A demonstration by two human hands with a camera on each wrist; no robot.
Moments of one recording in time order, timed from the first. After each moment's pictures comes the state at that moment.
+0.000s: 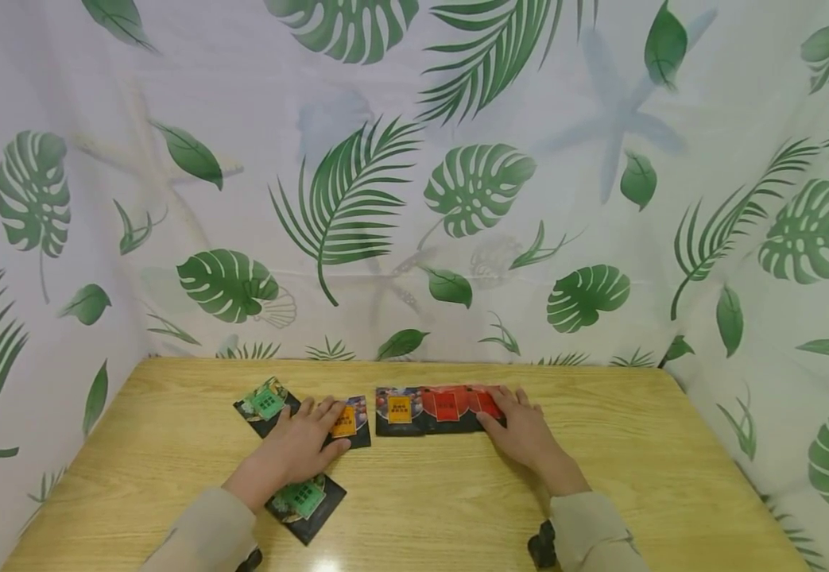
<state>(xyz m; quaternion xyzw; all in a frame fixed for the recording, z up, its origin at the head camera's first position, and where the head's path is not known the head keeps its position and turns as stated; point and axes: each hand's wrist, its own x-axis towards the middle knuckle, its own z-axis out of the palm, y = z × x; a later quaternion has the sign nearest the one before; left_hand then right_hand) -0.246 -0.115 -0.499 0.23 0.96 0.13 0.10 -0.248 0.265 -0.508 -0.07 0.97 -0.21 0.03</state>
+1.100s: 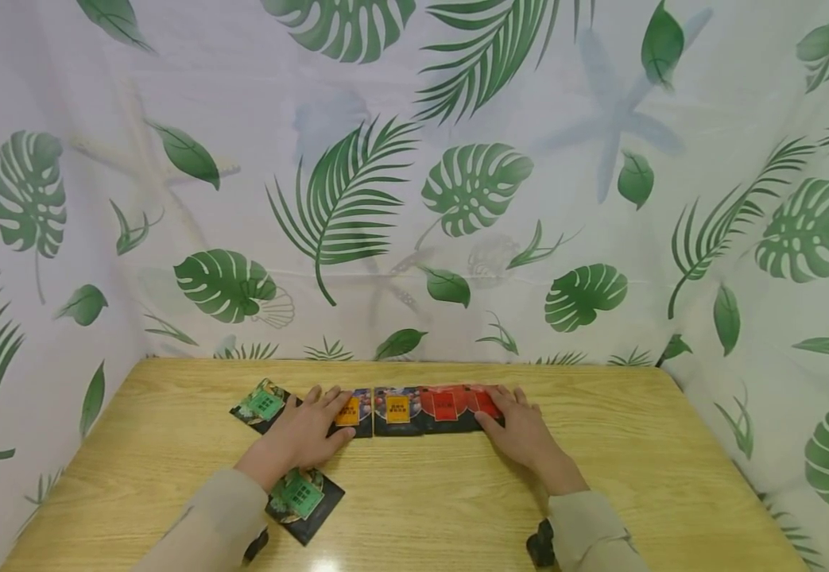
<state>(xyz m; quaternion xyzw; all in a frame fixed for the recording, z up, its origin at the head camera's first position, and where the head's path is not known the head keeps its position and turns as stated) -0.266 -0.106 -0.499 0.23 0.96 0.14 0.11 -0.248 0.264 -0.507 -0.06 0.97 -0.22 0.03</state>
